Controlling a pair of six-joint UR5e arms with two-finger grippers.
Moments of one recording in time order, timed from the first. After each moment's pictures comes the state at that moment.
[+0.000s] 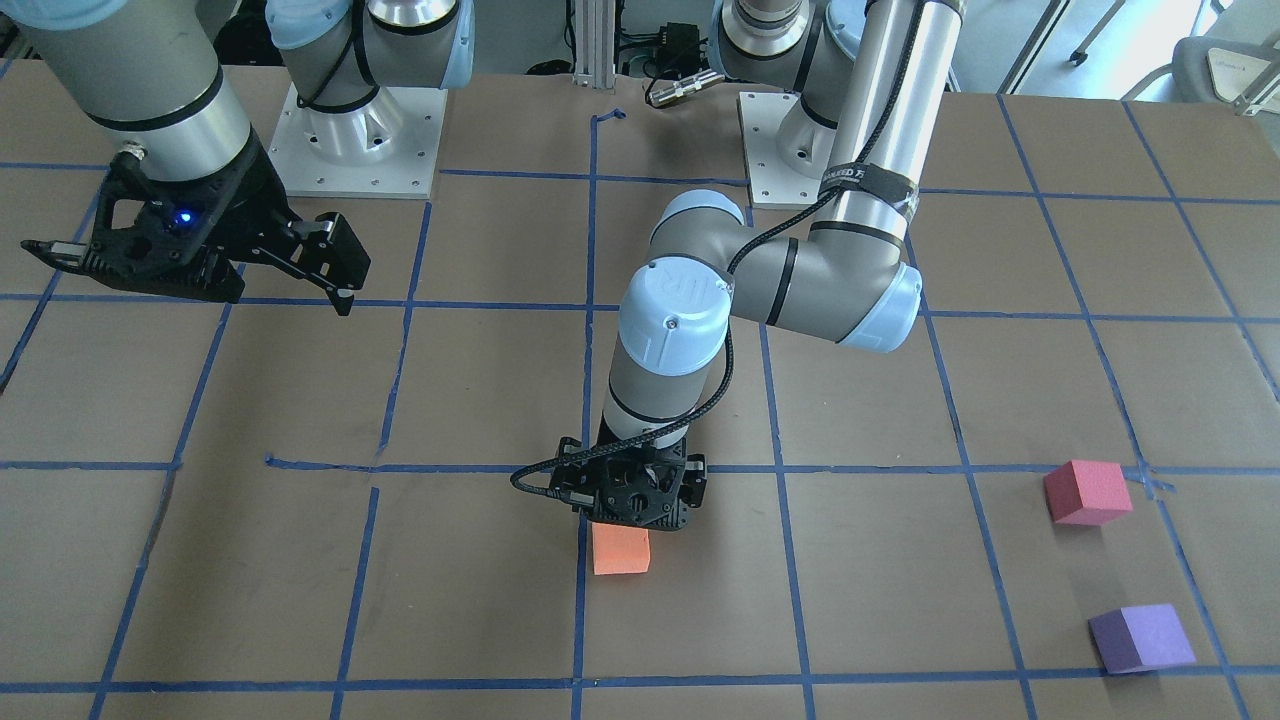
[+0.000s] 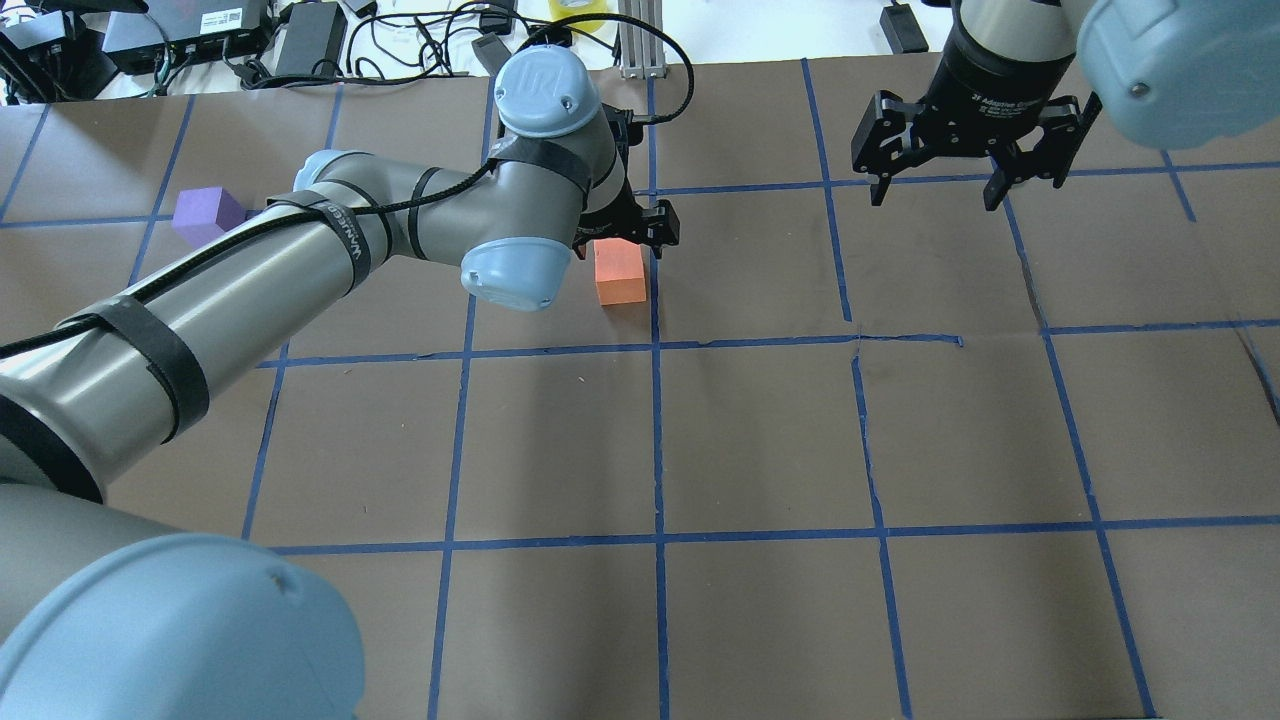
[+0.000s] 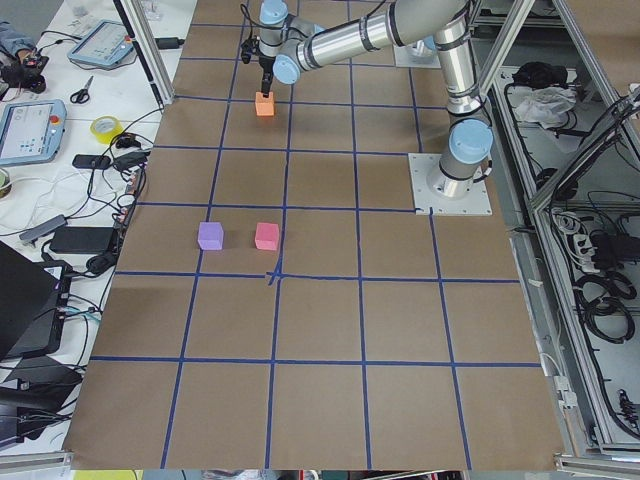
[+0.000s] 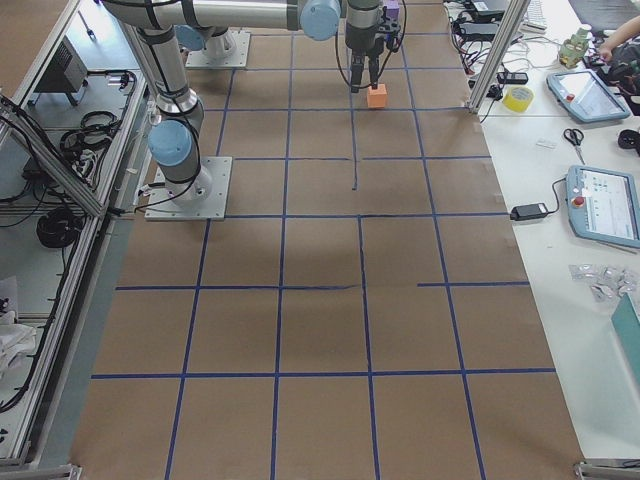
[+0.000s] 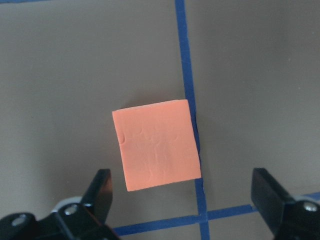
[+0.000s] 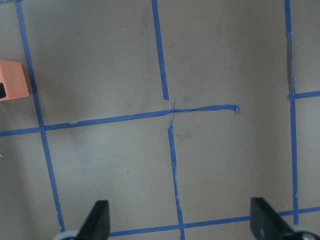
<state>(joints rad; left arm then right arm) -1.86 -2.11 -1.57 -0.84 1.54 -0.21 1.57 -1.50 1.53 -1.61 -1.57 0.12</state>
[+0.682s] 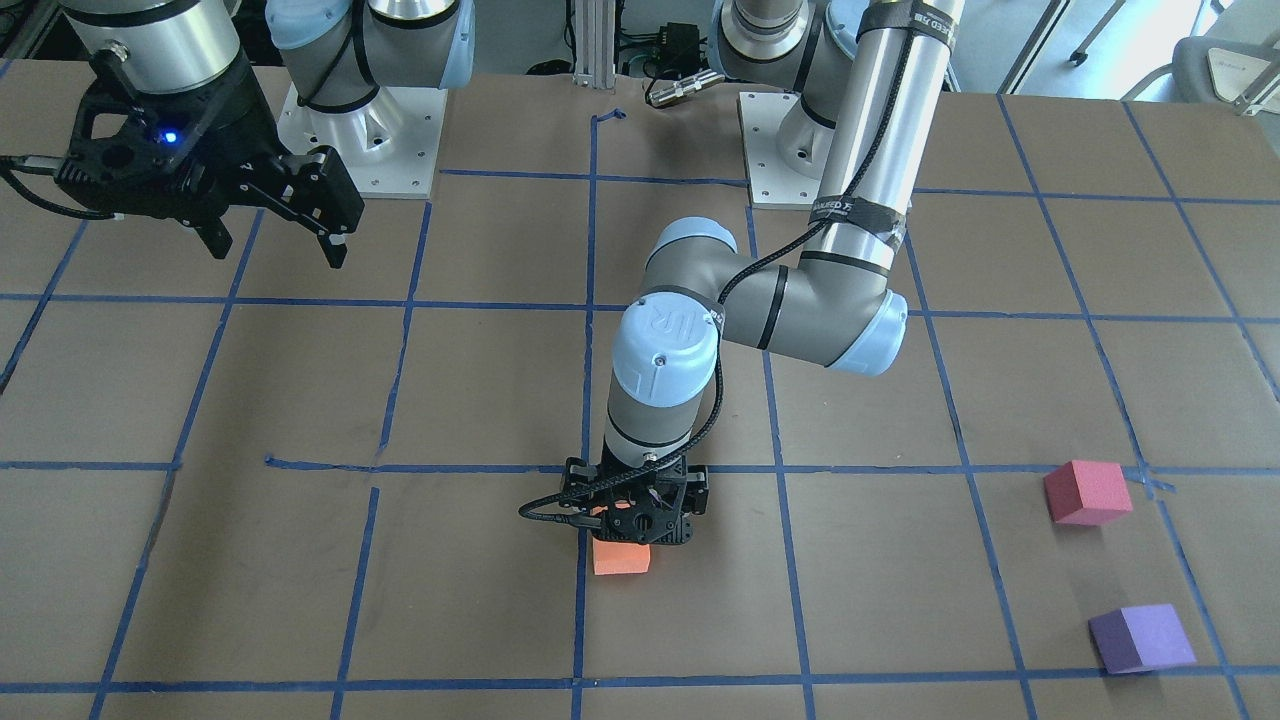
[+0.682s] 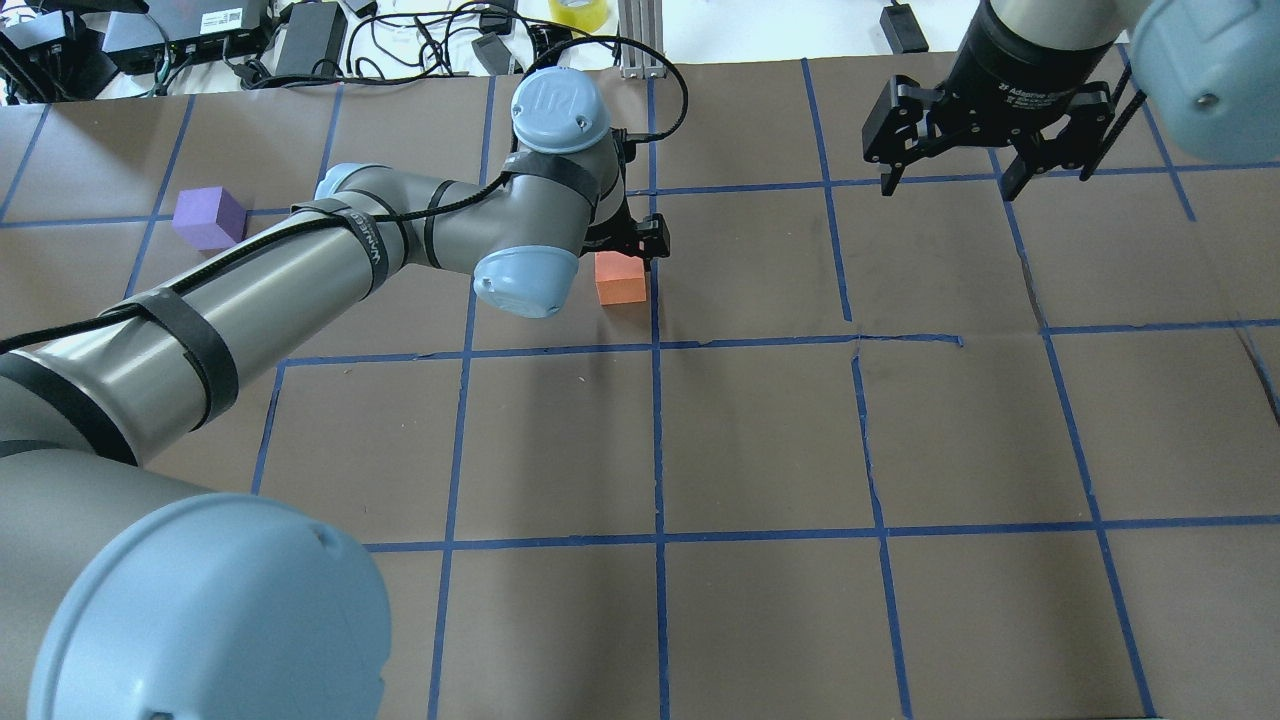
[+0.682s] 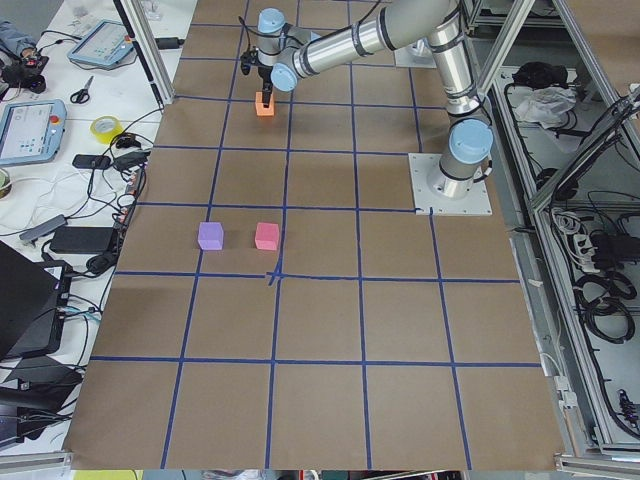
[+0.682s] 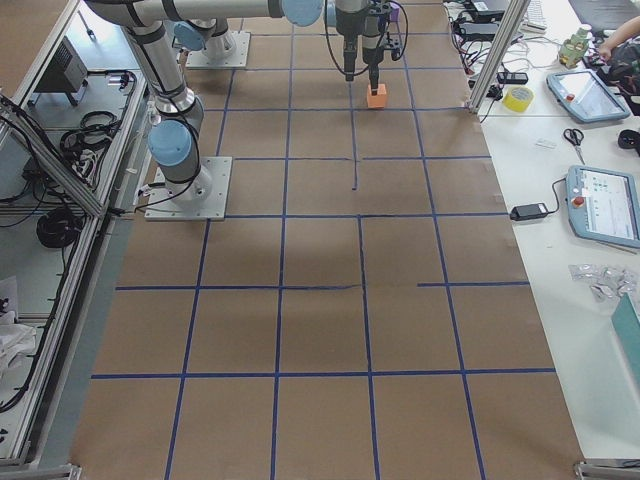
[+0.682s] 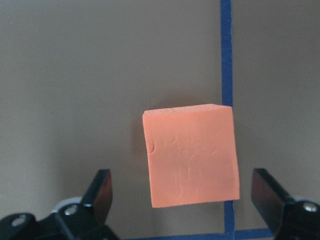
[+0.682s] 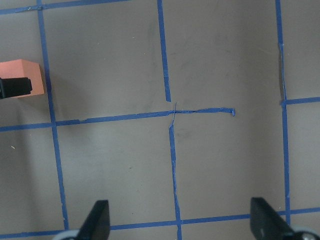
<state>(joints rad) -1.86 -2.16 -1.57 -0.84 1.56 -0.25 1.57 -1.58 1.54 -1.61 -1.57 0.06</state>
